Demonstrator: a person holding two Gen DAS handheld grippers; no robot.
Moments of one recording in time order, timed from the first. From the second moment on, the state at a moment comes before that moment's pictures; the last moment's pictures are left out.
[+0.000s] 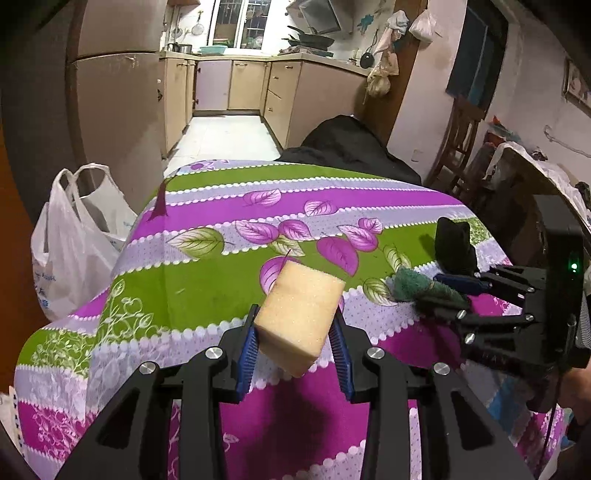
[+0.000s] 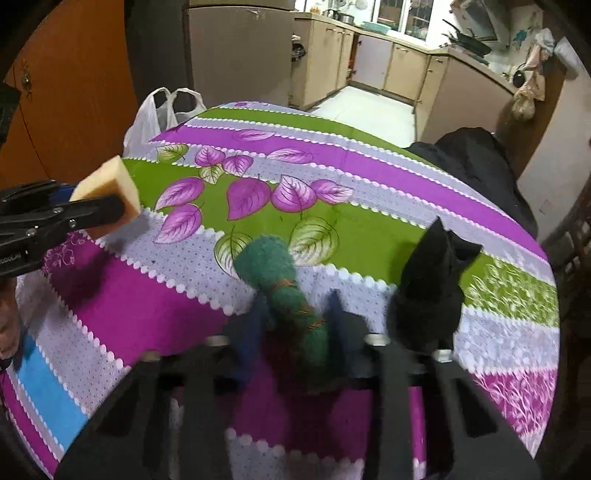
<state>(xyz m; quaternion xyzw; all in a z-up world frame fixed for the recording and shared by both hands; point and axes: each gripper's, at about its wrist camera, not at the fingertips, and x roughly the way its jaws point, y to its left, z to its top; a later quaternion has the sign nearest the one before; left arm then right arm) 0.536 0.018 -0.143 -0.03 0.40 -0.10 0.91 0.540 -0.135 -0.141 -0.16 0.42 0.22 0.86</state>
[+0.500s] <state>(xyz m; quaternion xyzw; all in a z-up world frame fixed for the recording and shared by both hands) 0.433 -0.044 -0.072 -0.03 0.33 -0.14 0.93 0.394 -0.238 -0.042 -0.03 0.31 0.17 0.94</state>
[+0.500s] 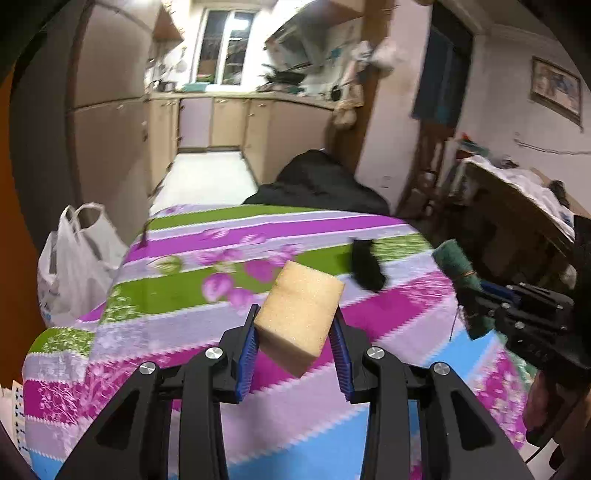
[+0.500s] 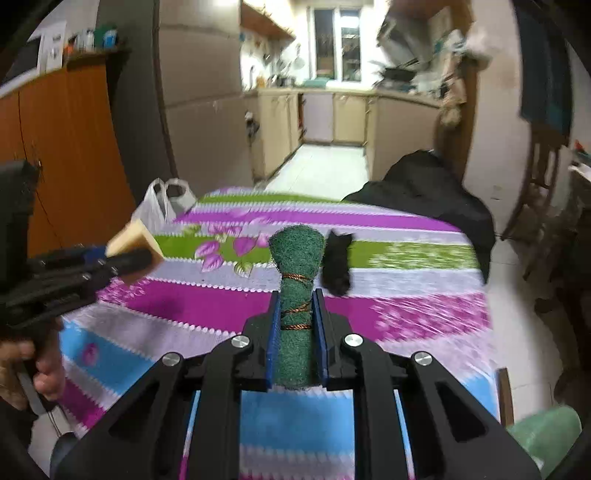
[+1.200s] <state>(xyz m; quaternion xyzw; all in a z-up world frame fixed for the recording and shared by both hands) 0.323 -0.327 -0.003 0.02 0.30 -0.36 0.89 0.253 -0.453 0.021 0.02 0.29 -0.04 0.96</state>
